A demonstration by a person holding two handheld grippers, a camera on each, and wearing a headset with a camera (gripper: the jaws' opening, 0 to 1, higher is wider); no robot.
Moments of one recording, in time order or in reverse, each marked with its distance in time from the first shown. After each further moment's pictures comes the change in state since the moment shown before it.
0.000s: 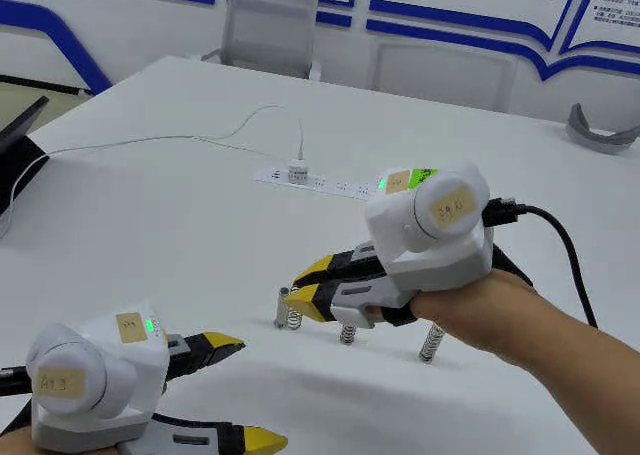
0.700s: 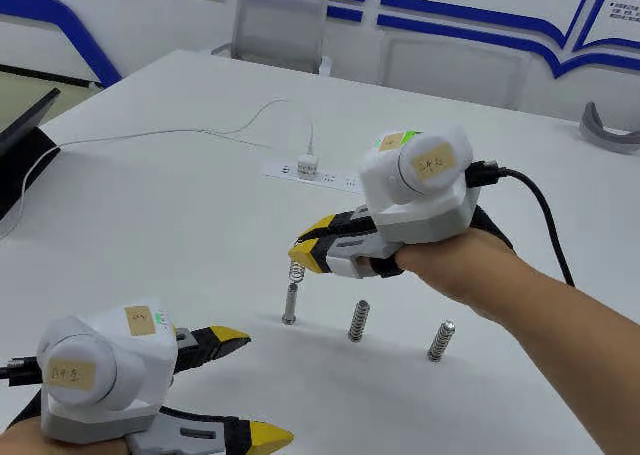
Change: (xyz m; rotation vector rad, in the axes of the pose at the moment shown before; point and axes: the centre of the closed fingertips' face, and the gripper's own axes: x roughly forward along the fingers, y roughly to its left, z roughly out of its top) left arm -0.001 0.003 -0.002 -0.006 0.001 0.006; right arm 0.023 -0.040 0.014 0.022 -0.009 -0.064
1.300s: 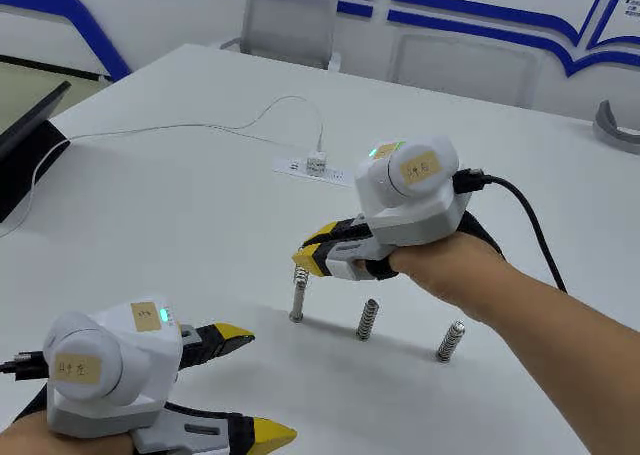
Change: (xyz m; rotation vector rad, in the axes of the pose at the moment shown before) left arm 0.000 0.003 -0.004 -0.009 0.005 0.006; right arm 0.018 -0.005 -0.017 0.042 0.040 0.003
